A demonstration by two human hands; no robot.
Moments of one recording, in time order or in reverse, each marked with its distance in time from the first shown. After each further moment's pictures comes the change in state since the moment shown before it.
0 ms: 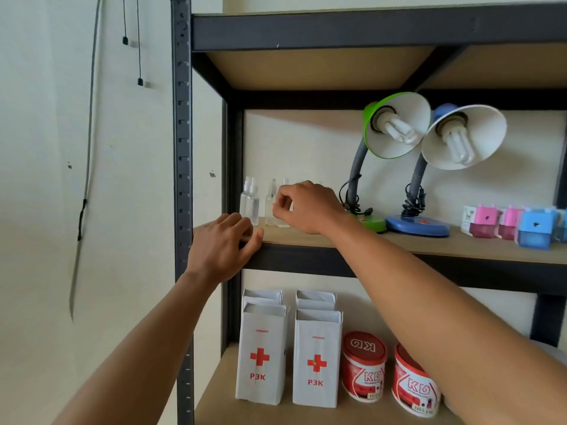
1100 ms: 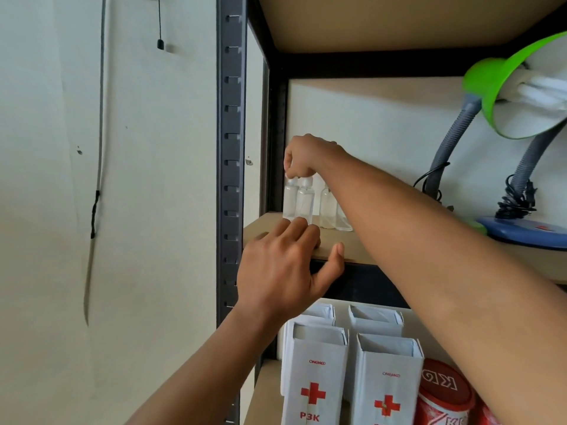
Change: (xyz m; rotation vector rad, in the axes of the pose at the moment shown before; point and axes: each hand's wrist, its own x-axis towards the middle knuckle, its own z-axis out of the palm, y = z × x) left_hand -0.004 -0.002 0.011 -0.056 0.208 0.051; right_hand 0.196 -0.040 0.062 -0.182 -0.232 0.235
